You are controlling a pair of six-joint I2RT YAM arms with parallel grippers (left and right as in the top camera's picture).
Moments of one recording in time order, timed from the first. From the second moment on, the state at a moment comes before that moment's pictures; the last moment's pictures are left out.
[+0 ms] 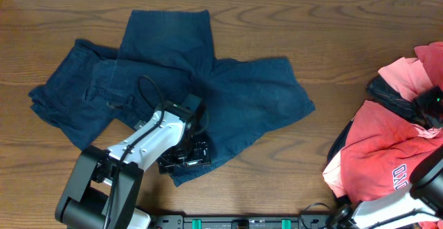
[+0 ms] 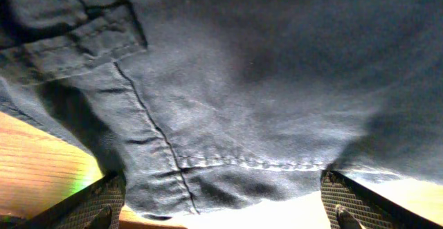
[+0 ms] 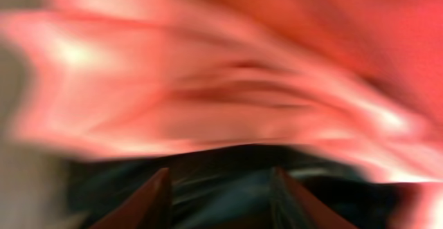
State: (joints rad) left arm -0.46 1.63 0.83 -1.01 0.18 -0.62; right arm -0.71 1.82 1.18 -0.46 -0.26 0.28
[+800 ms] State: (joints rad) left arm -0.46 1.50 0.83 -1.04 0.11 -0.74; right arm -0.05 1.78 1.13 -0.80 -0.34 0.20
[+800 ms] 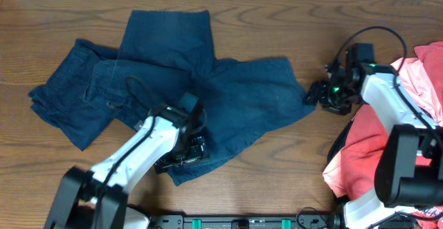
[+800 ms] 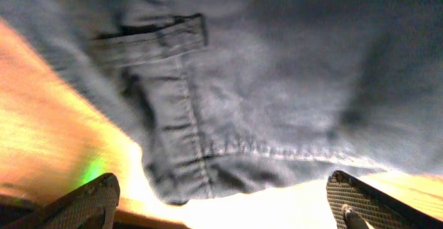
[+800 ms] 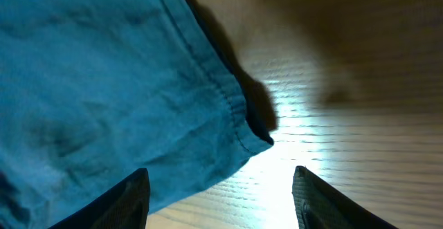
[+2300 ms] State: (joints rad) left arm -0.48 1.45 0.77 -0.66 0.11 -1.16; right arm -0.36 1.64 1.19 -0.94 -0.11 0.34
